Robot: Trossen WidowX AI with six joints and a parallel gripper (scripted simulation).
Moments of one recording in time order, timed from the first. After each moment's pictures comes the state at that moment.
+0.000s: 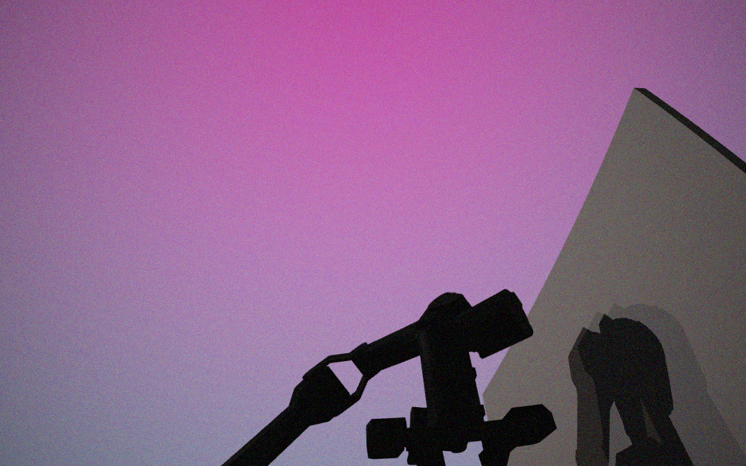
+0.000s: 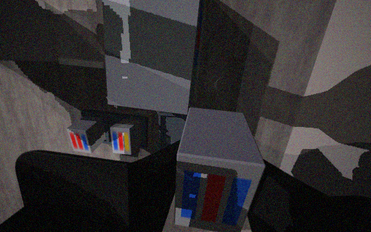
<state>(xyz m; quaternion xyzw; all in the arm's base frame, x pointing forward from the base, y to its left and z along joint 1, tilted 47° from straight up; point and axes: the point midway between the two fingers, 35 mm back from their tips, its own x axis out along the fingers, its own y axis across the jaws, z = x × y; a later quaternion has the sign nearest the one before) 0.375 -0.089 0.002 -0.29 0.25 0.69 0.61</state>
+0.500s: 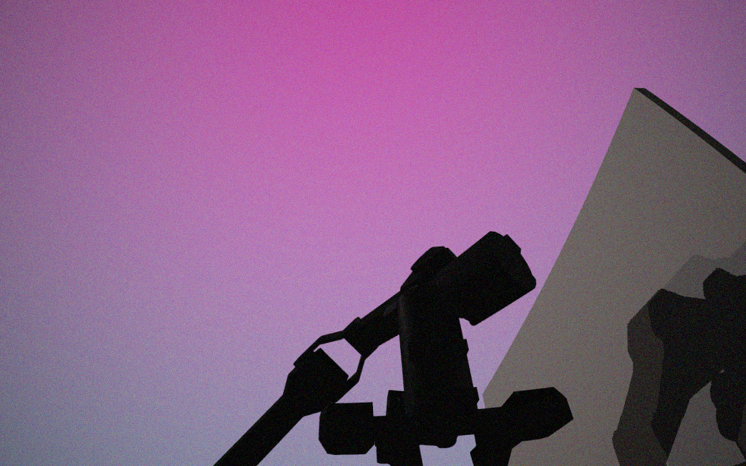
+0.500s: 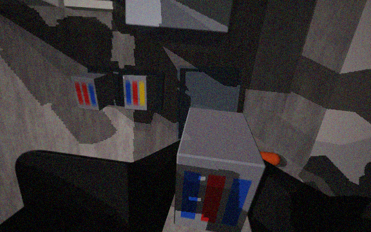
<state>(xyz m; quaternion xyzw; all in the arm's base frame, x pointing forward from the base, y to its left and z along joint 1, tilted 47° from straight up) 0.353 -0.147 -0.073 -0.29 0.24 0.69 0.62</state>
